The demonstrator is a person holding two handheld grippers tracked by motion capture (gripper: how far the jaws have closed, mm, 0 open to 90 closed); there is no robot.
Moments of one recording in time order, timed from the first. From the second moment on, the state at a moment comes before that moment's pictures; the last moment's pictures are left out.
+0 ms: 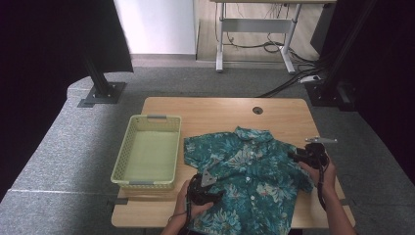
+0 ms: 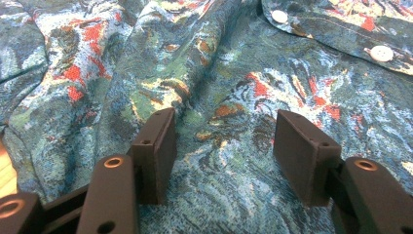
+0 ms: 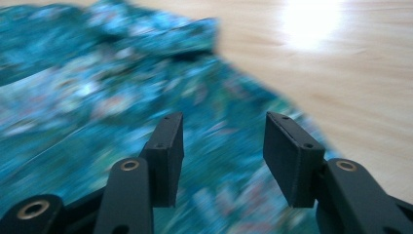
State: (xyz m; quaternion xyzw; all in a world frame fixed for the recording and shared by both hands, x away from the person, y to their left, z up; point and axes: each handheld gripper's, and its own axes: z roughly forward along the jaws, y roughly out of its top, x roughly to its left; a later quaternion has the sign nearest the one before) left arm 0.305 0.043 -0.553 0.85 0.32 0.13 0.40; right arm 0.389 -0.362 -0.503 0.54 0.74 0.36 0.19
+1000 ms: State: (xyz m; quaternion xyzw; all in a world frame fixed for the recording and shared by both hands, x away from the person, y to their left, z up) left arm 0.294 0.044 -0.553 0.85 0.33 0.15 0.38; right arm 0.292 -0.304 -0.545 0.44 0.82 0.32 0.16
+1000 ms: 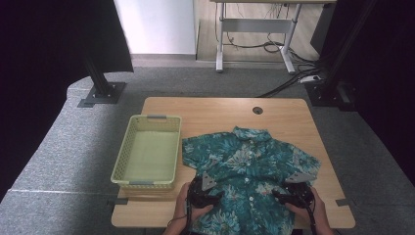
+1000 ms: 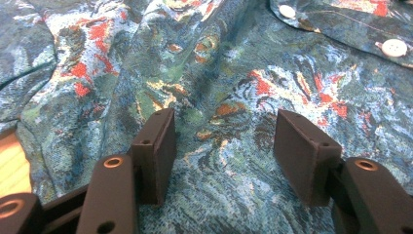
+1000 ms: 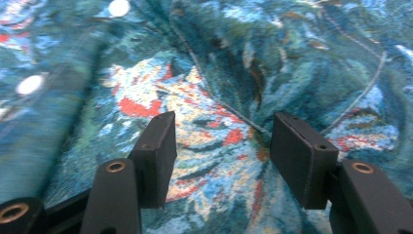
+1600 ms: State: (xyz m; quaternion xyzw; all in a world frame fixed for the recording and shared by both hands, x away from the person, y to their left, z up) left arm 0.283 0.045 -0.550 0.84 0.36 0.11 0.39; right arm 0.288 -0.321 -0.540 0.43 0.84 0.29 0.17
